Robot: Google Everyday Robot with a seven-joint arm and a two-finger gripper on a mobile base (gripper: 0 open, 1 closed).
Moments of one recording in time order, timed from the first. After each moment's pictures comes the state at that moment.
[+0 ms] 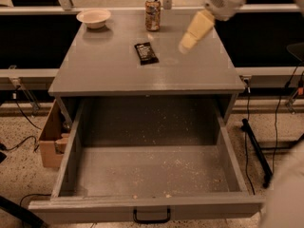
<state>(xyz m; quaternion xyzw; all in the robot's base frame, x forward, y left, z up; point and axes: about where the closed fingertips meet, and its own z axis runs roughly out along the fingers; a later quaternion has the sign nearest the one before) 0.653 -0.165 0.970 -0.39 0.89 -0.01 0.22</state>
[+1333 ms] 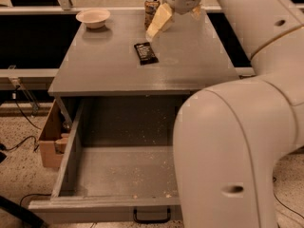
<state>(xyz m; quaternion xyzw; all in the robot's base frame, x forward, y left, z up) 0.730 -0.098 0.950 -0.30 0.93 0.00 0.19</state>
